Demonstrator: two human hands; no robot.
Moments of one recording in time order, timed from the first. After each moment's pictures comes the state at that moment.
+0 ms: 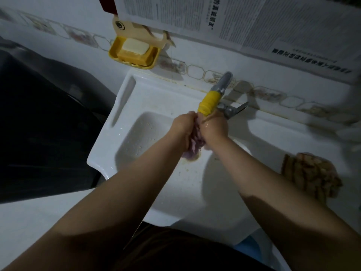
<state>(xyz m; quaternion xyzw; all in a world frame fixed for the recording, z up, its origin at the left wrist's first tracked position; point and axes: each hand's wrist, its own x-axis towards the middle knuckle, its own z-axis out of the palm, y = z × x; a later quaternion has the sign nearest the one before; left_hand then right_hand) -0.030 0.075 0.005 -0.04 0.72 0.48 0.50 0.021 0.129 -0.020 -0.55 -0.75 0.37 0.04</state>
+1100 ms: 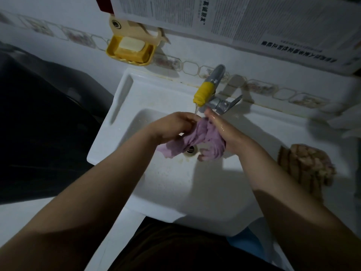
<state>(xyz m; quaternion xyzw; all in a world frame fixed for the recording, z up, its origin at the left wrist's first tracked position) -0.054 0.040 -0.006 0.28 0.63 0.38 0.62 0.083 0.134 -0.007 -0.36 -0.50 0.79 -0.02</state>
